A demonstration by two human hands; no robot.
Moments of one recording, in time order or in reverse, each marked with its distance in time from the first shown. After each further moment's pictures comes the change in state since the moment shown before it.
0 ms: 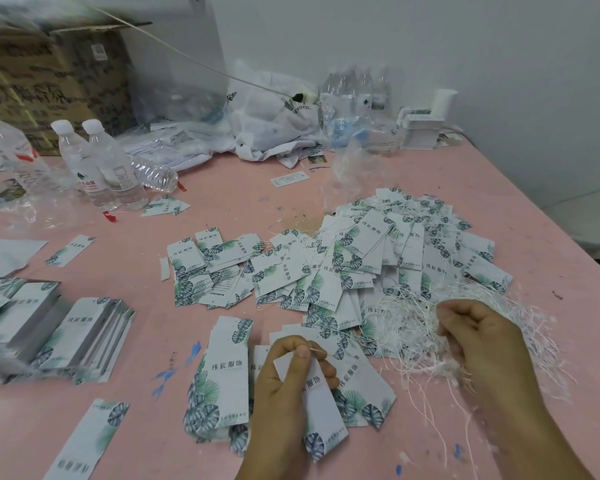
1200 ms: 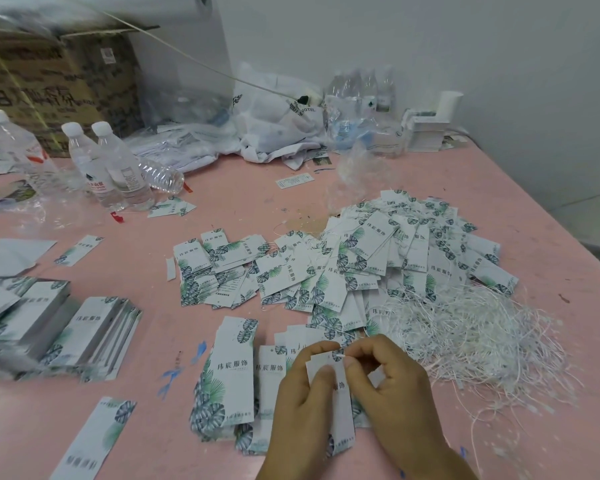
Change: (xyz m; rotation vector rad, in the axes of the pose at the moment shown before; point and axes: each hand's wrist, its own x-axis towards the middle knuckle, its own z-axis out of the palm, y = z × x) left_hand -0.009 -0.005 0.002 0.482 -0.133 0.056; right_hand -0.063 0.018 0.080 -0.364 -0.188 -0.499
